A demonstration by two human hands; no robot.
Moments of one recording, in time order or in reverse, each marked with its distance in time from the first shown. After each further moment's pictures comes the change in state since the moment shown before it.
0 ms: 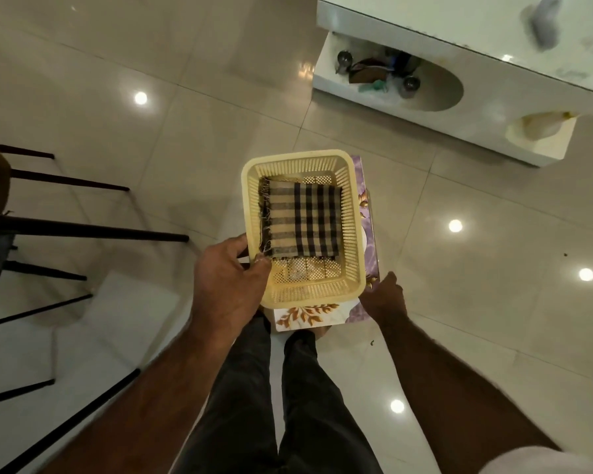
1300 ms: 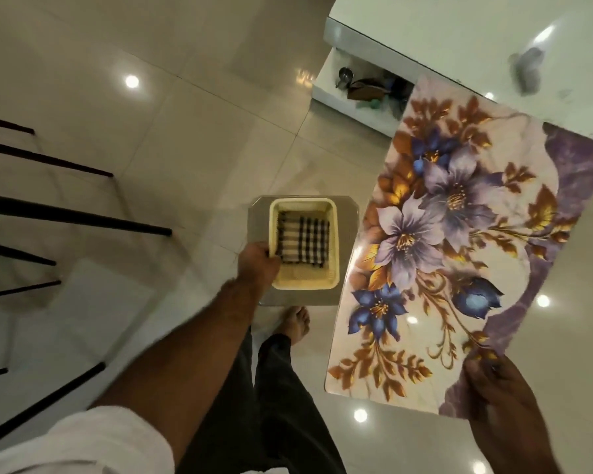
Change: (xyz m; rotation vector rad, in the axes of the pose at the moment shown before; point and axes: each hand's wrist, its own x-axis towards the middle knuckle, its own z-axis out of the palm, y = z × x) left_hand 0.098 -0.095 0.097 0.194 -0.163 -0.326; right_hand -0.134 0.127 -0.176 1.014 0.025 0.052
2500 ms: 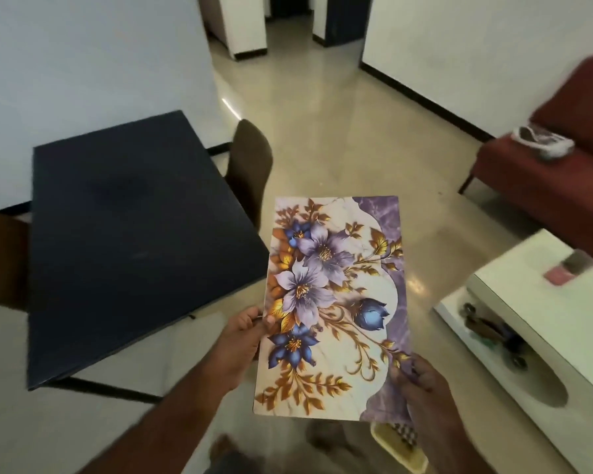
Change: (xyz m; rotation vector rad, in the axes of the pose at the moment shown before) left_hand -0.286 -0.103 -0.319 -1.029 0.274 0.209; right_hand -0.223 -0.095 0.324 -0.620 -0.760 -0.571
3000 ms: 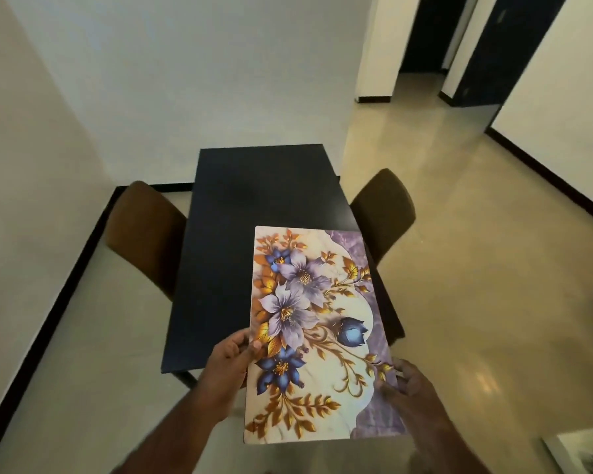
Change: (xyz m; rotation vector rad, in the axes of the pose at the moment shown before) left_hand -0.062 0.012 -0.278 -0.179 0.403 0.130; right_hand 0.028 -0.089 0.308 -0.370 -0.391 -0.117
